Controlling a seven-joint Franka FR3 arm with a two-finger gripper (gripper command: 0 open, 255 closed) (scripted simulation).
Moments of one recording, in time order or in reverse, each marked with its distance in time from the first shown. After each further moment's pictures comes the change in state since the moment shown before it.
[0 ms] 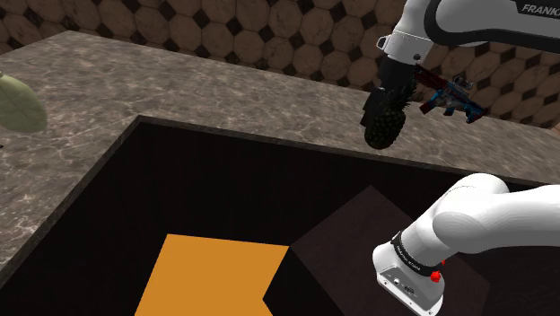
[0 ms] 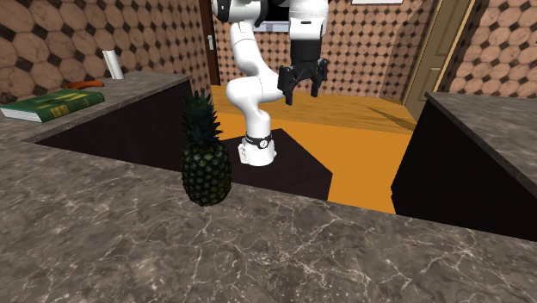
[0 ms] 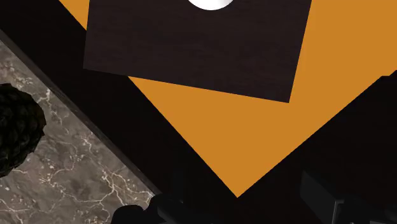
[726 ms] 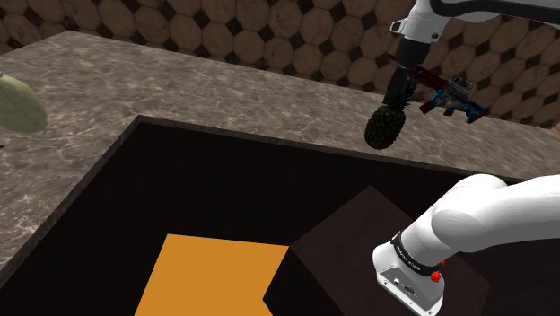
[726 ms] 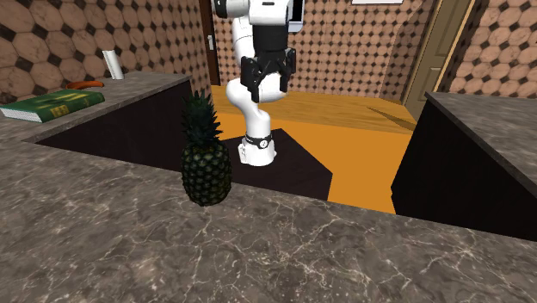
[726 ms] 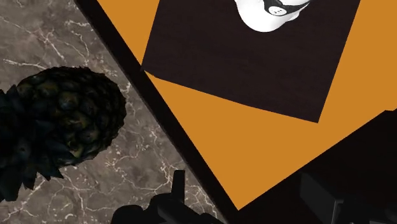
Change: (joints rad) arm -0.034 0.153 -0.192 0.200 -0.143 -0.092 -0.310
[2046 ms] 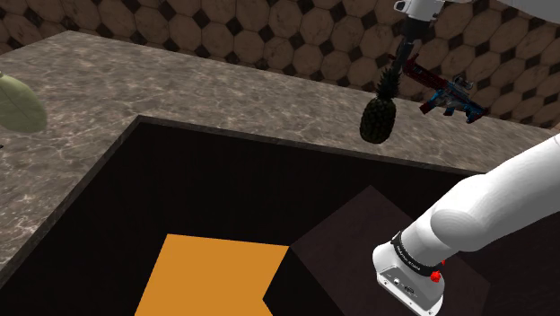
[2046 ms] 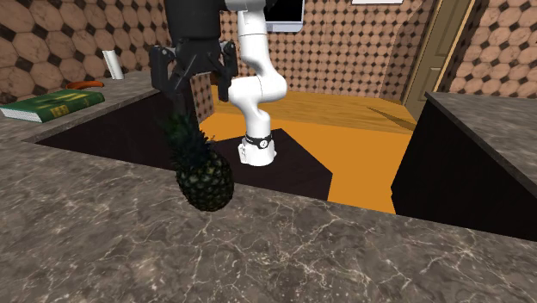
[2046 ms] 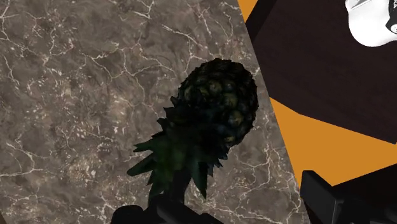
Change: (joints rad) arm -0.017 0.403 -0.241 0.424 -0.068 0.091 -0.486
